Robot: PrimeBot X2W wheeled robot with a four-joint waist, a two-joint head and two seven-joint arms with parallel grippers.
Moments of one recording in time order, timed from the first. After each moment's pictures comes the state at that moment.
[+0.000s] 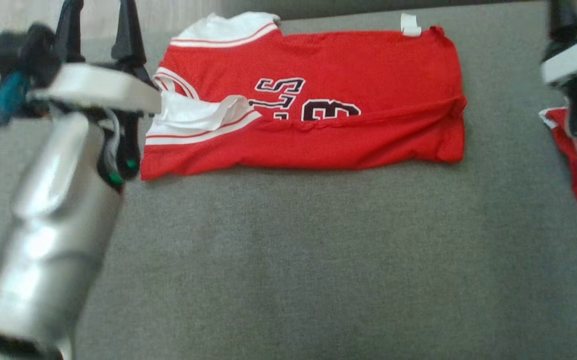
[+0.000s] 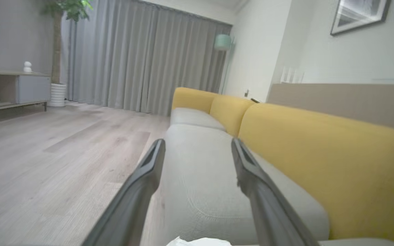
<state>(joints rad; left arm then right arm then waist) -0.92 0.27 -0.56 0.64 -0.79 0.08 -0.25 -0.96 -0.44 0.61 0.84 0.98 0.13 -0.25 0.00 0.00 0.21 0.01</state>
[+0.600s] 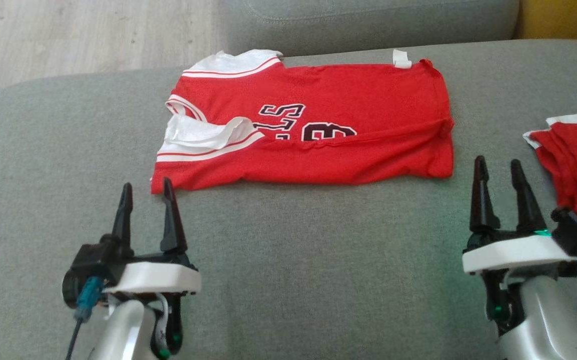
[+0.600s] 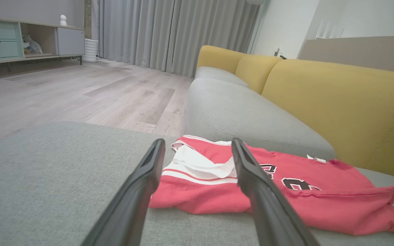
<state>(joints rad) -0.19 0.07 -0.22 0.31 -0.39 0.09 -0.26 -0.19 -0.05 0.00 0.35 0.33 0.13 -0.26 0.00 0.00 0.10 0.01</state>
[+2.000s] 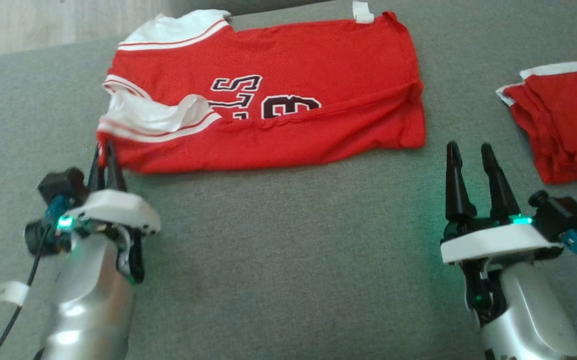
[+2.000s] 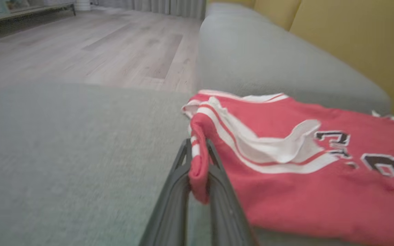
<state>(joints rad) -0.60 0.11 -0.13 0.93 -0.39 0.05 -0.24 -0.23 -0.05 0.11 0.32 0.43 0.13 -0.26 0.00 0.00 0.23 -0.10</state>
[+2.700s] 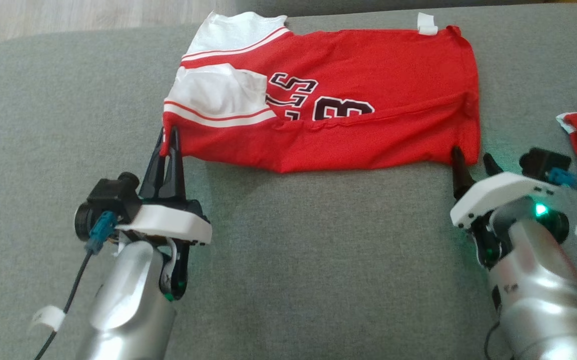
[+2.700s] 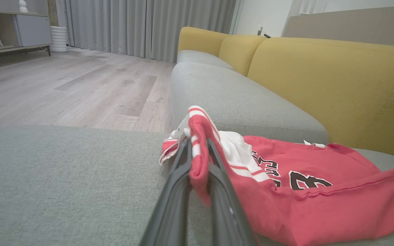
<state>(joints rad) -0.45 0.04 -0.23 0.53 -0.33 -0.03 -0.25 -0.58 -0.05 -0.09 0.95 0.30 0.13 -0.04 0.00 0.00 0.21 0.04</state>
